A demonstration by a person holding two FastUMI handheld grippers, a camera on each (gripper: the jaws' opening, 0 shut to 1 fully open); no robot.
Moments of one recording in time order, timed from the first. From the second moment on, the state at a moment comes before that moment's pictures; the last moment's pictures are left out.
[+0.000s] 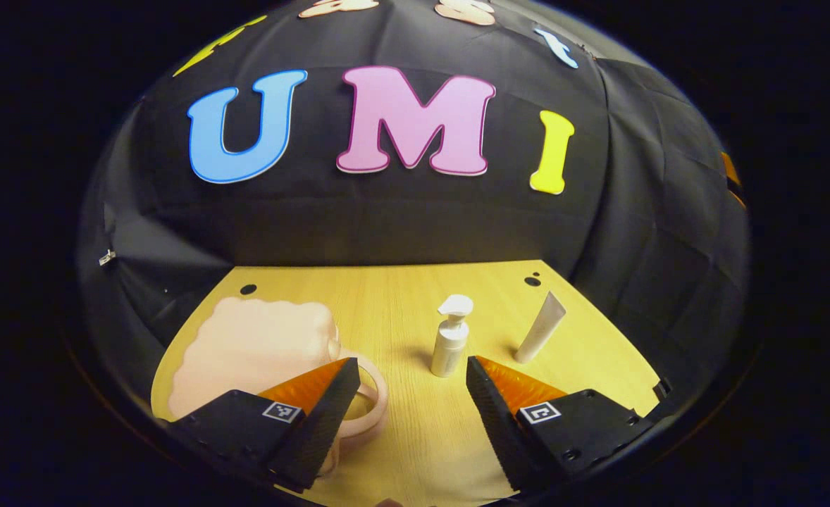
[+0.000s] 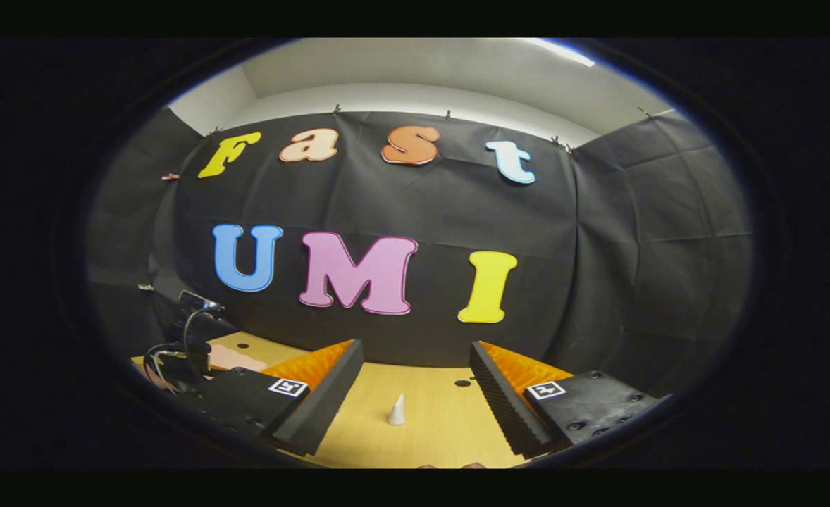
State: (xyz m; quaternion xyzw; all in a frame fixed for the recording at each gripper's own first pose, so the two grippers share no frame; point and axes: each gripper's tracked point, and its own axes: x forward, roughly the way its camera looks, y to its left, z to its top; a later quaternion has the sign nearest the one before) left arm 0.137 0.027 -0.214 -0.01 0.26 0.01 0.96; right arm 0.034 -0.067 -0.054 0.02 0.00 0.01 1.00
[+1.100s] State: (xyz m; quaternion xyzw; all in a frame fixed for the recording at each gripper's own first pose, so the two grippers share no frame) left arm 0.193 0.070 -0.315 0.02 0.50 0.05 0.87; right arm 0.103 -0.117 -0.102 0.04 0.05 -0.03 1.00
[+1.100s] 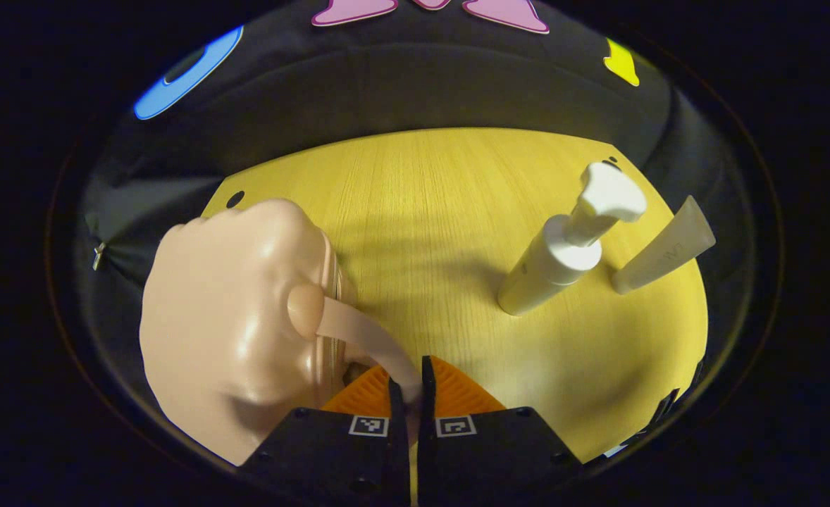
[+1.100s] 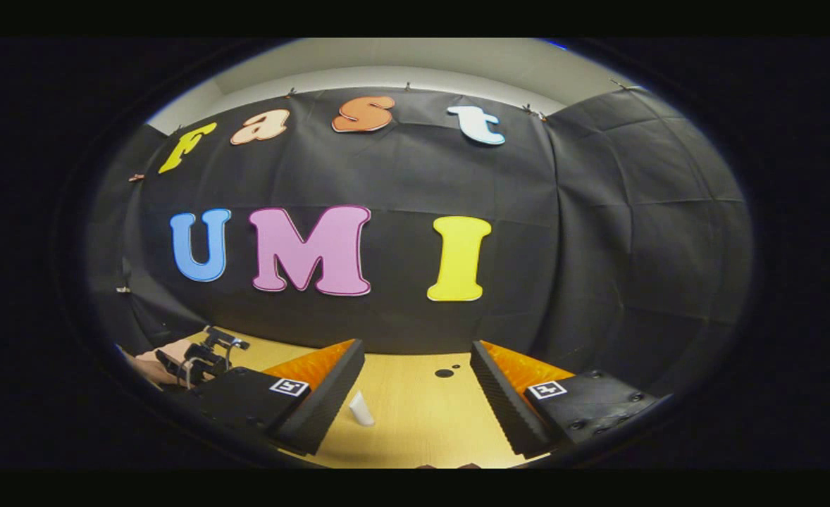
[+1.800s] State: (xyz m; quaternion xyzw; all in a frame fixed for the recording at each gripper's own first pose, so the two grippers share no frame) left arm 0.160 0.302 -0.051 0.01 0.32 0.09 0.94; right arm 0.149 0.026 -0.072 0.06 0.03 0.04 1.00
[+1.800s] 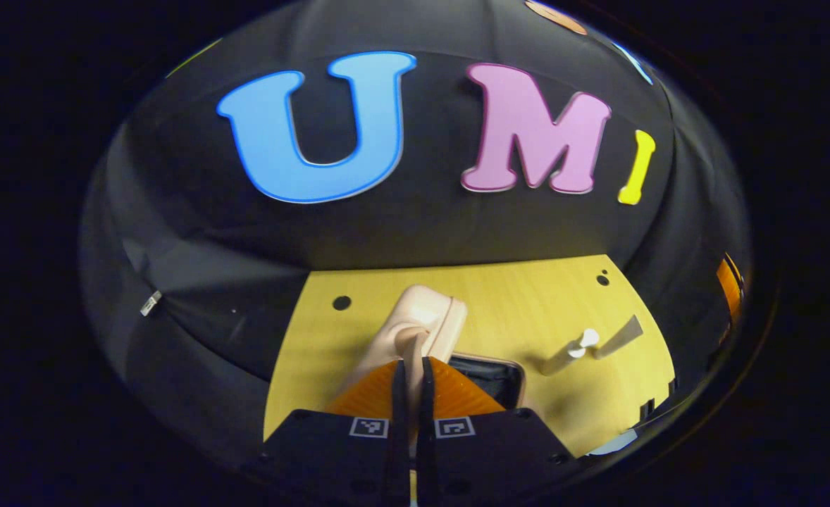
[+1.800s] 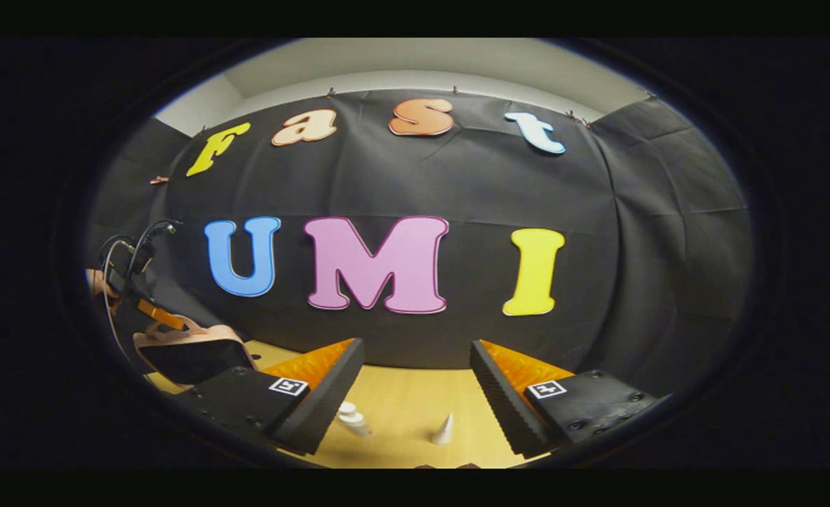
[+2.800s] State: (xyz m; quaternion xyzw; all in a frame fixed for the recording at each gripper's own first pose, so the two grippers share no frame) left arm 0.122 0.613 -0.330 -0.15 0.41 0.19 0.88; right arm 0.149 0.010 -0.099 0.07 0.12 -0.08 0.99
